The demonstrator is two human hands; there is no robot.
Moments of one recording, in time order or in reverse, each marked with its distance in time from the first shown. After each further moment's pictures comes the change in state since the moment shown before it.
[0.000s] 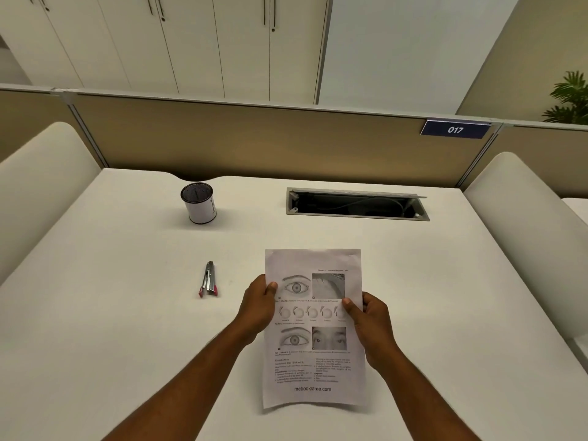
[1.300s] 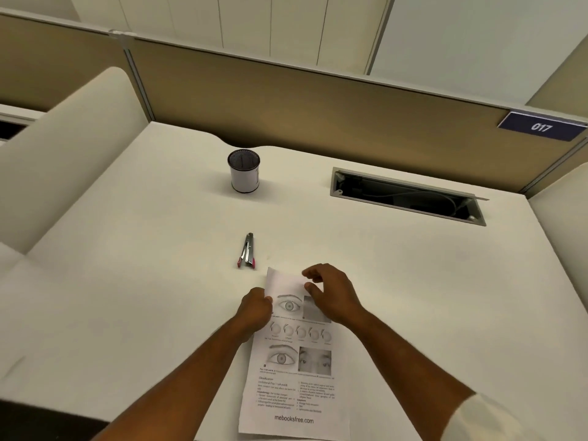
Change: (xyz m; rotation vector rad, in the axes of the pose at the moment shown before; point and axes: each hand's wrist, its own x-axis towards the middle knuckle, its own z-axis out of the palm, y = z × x) left_hand 0.007 -0.095 -0.053 0.172 0.016 -0.342; right_hand 0.025 -0.013 0.131 -0.794 -0.435 -0.456
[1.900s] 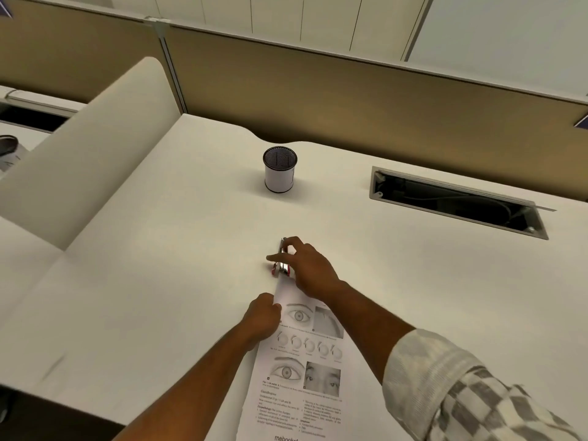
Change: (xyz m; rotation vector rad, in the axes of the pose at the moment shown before) left_hand 0.028 -0.033 -0.044 0.060 0.005 -0.051; right_hand 0.104 -0.069 0.069 -0.385 -0.148 -0.408
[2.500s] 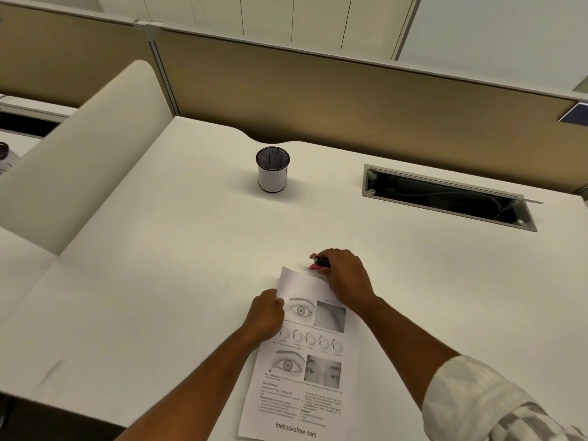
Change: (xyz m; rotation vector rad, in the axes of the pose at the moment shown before) left_hand -0.010 0.011 0.007 0.038 0.040 0.134; right_hand -0.050 0.059 -0.003 0.111 0.185 0.301
